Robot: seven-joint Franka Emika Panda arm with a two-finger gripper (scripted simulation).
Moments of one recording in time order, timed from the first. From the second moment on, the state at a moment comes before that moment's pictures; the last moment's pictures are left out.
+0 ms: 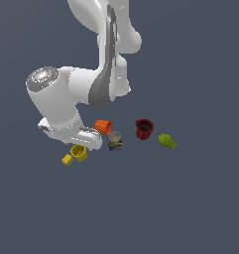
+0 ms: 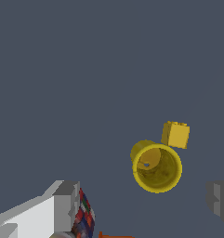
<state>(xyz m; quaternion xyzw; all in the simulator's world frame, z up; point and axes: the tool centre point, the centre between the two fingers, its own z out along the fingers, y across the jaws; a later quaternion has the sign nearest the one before) 0.048 -0.156 0.172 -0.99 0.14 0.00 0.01</state>
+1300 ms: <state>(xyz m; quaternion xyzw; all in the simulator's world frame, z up) 0.040 -0.249 0.056 -0.98 0.22 0.00 0.00</state>
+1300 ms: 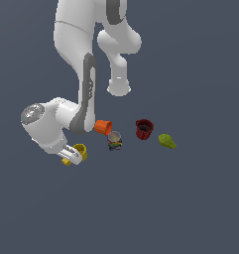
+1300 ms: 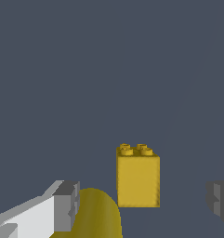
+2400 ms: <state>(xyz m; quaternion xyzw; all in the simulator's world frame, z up) 0.049 -0.253 0.031 -0.97 0.22 -0.01 0.00</state>
